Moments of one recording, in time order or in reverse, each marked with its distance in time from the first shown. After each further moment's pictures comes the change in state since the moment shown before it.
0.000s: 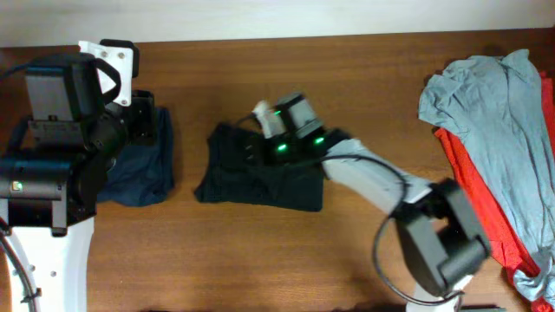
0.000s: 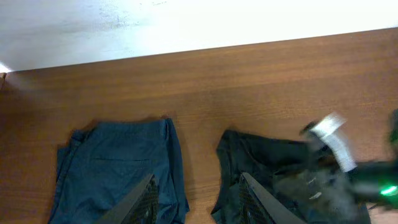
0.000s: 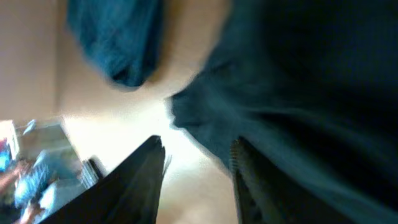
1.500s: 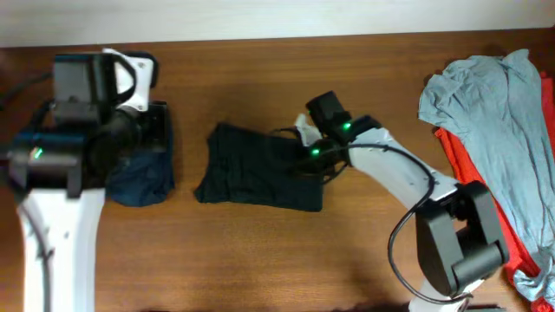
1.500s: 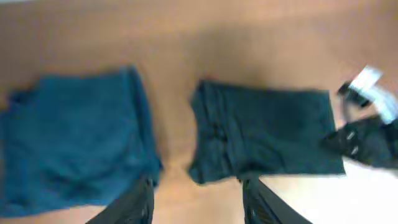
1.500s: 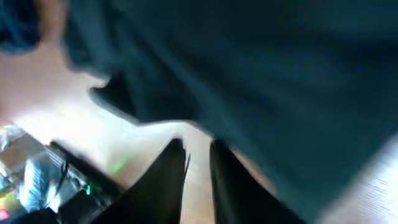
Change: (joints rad) left arm 0.000 0.096 -0.016 -0.128 0.102 0.003; right arm -0.140 -0.042 0.008 -0.500 0.081 -0.094
